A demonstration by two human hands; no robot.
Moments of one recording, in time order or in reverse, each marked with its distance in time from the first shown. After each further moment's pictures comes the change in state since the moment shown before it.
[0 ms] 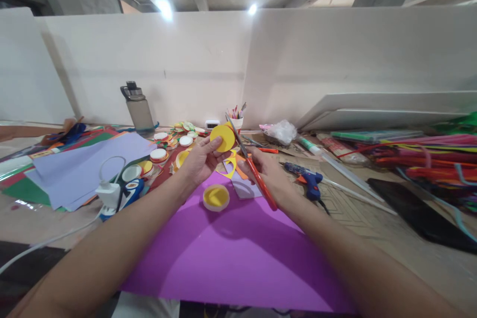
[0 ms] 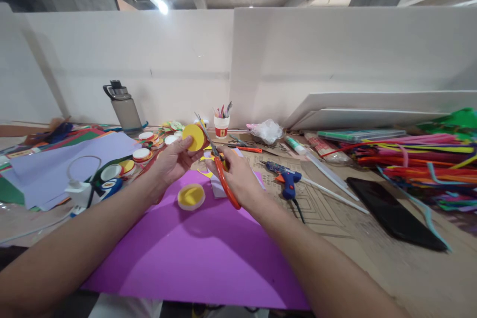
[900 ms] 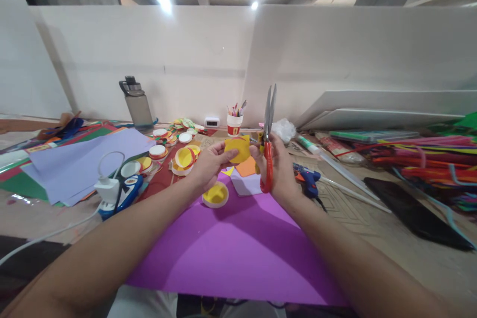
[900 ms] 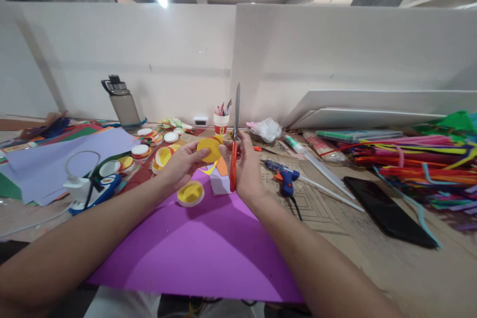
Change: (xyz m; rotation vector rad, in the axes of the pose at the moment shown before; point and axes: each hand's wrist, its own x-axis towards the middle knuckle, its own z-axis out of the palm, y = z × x) left_hand -0.008 -0.024 0.003 0.257 -0.095 -0.048; right_hand 0.005 -0.003 0.006 0.232 0.382 -0.070
